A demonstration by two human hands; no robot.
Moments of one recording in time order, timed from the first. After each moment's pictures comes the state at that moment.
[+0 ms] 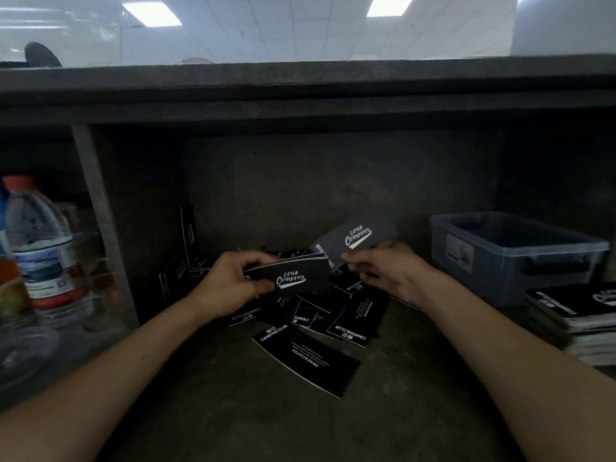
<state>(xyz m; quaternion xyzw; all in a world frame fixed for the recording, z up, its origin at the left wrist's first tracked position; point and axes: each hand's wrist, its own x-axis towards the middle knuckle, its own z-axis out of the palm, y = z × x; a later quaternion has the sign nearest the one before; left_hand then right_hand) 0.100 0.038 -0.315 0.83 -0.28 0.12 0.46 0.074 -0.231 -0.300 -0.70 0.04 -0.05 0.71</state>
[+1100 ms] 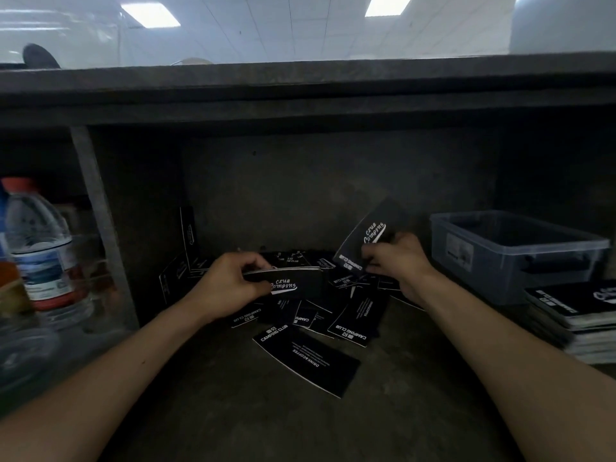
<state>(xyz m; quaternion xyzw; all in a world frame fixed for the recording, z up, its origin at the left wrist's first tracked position) 0.099 0.041 -0.314 0.87 -0.26 0.14 0.39 0.084 -0.241 -0.304 -0.71 0.06 -0.21 0.67</state>
